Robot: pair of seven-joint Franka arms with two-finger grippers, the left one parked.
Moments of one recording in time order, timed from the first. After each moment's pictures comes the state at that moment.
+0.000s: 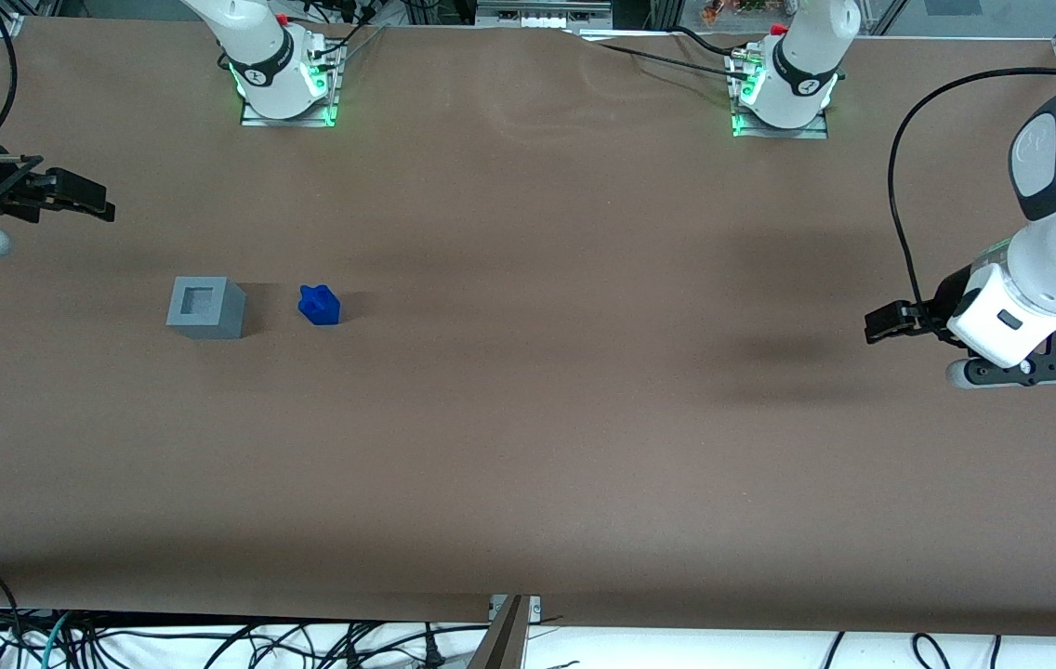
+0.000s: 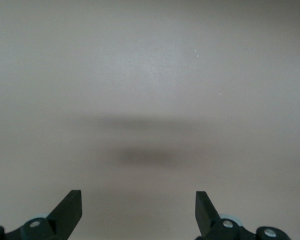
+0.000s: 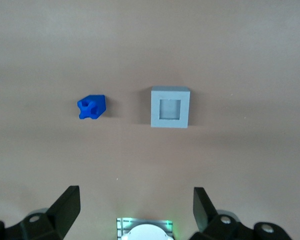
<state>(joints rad) 0.02 0.04 -0.05 -1.63 0.03 1.47 -0.05</state>
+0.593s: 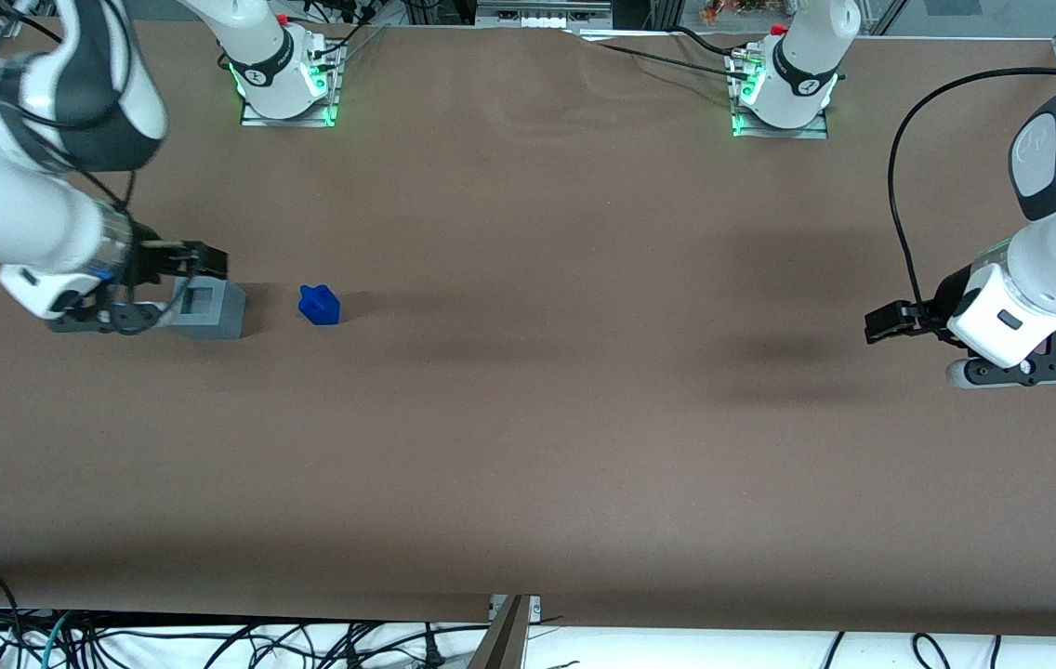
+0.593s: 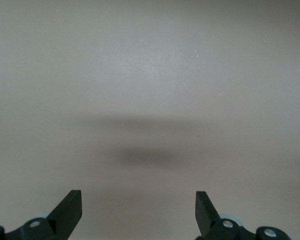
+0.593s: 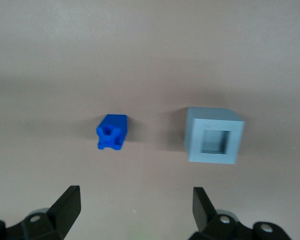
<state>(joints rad) 0.20 0.17 -0.04 -1.78 0.03 1.75 0.12</state>
